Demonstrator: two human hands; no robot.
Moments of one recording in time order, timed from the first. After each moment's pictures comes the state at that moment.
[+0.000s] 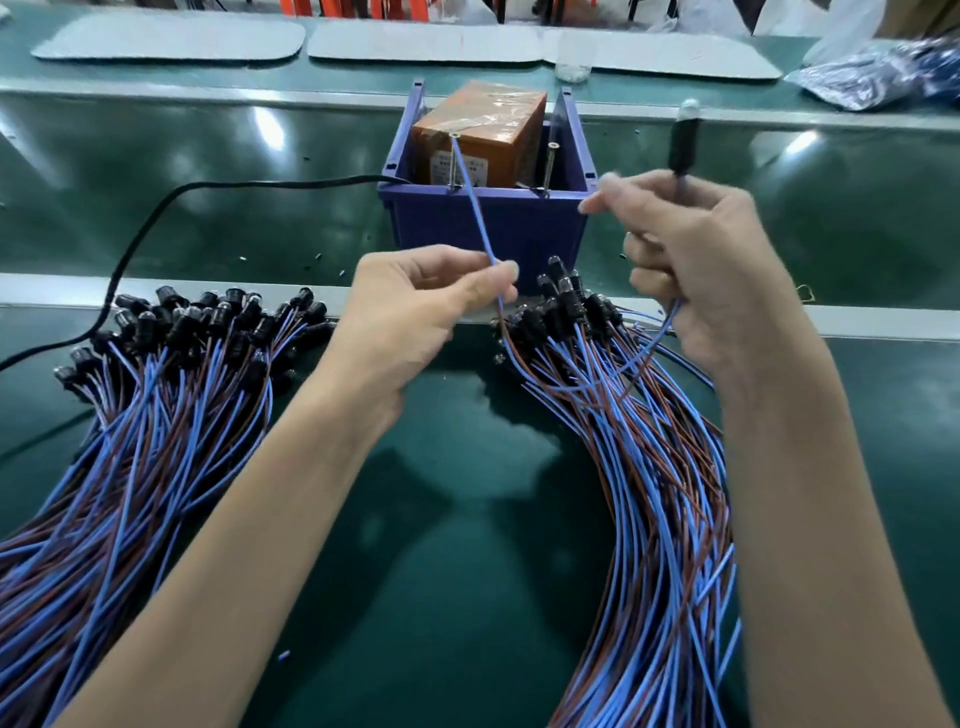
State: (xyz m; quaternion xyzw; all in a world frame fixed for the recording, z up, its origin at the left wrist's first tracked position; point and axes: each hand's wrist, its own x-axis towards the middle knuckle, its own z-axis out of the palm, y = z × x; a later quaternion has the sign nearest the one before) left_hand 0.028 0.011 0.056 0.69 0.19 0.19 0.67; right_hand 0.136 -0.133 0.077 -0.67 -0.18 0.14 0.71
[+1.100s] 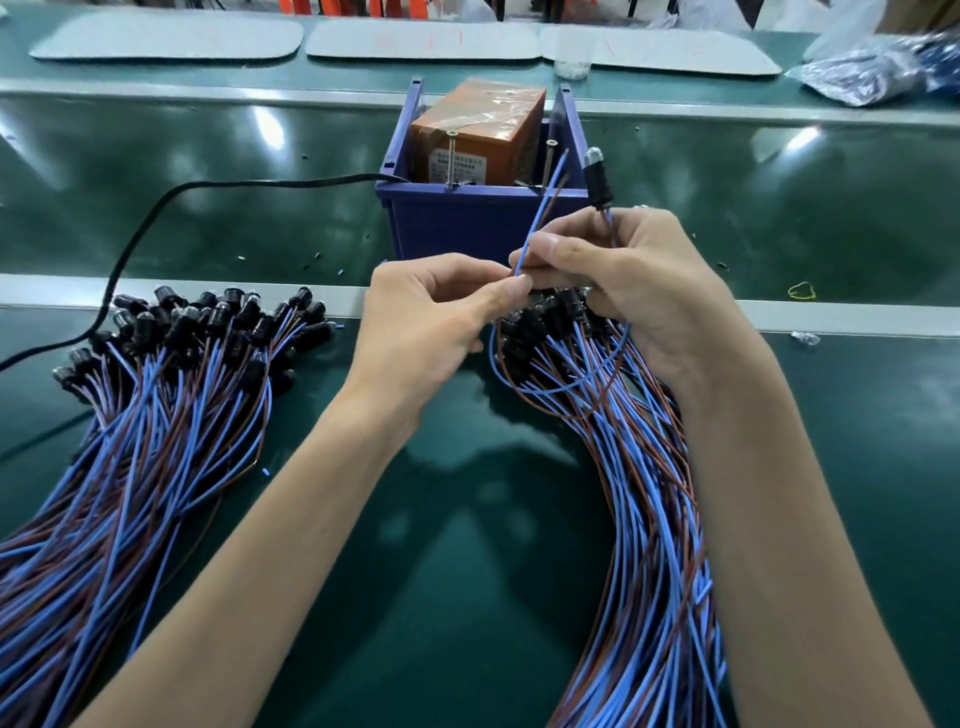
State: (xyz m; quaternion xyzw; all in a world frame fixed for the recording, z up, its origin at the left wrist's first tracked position) left_hand 0.029 0.005 0.046 0.72 0.18 0.22 0.64; right_hand 0.113 -0.115 0.077 -0.65 -0.19 0.25 0.70
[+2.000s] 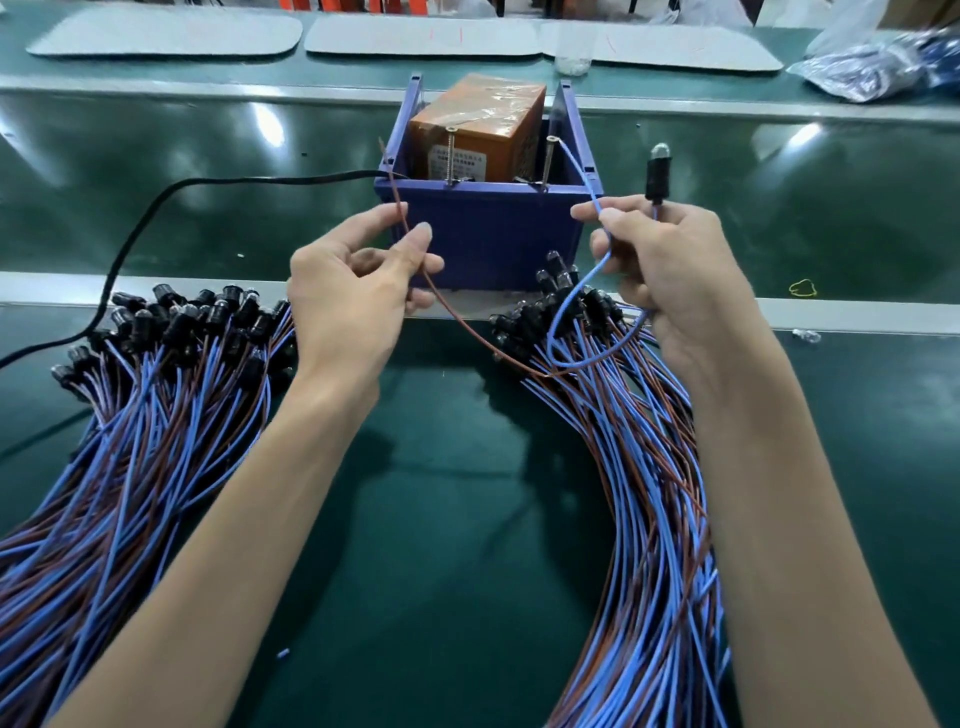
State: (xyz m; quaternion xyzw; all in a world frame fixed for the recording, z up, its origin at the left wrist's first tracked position) left_hand 0.033 0.037 0.040 0.66 0.25 0.34 0.62; right_hand 0.136 -0.119 0.066 -0.70 -0.11 0.14 0.69
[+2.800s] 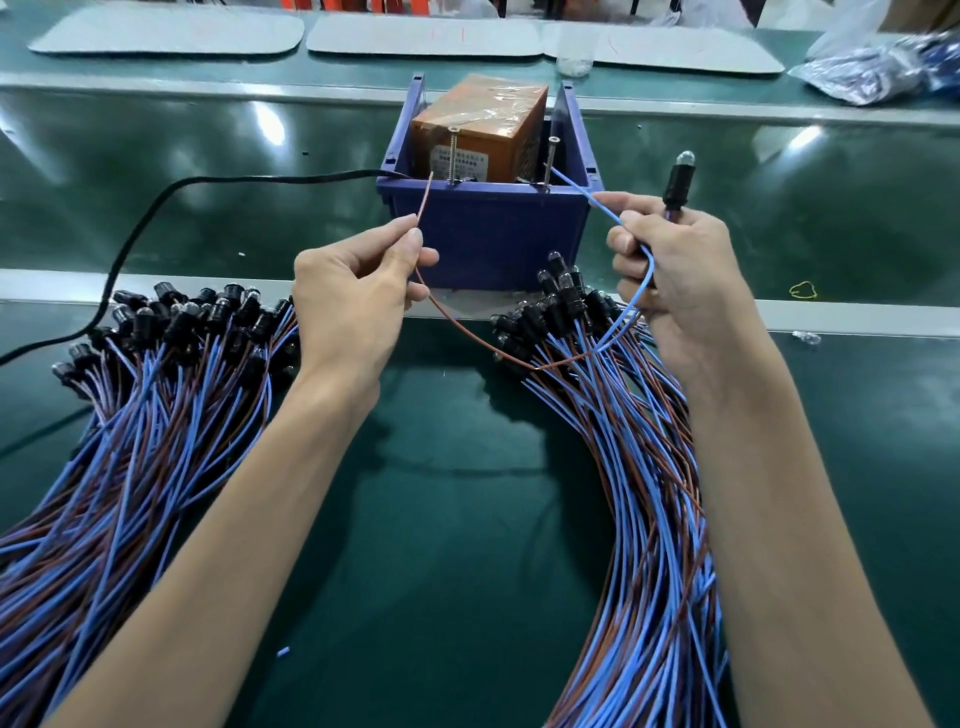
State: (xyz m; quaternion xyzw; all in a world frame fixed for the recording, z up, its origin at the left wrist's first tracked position) left_hand 0.037 0.040 0.033 0.66 0.26 0.35 0.62; right_hand 0.146 -0.121 0.058 -0.64 -0.09 0.16 0.75
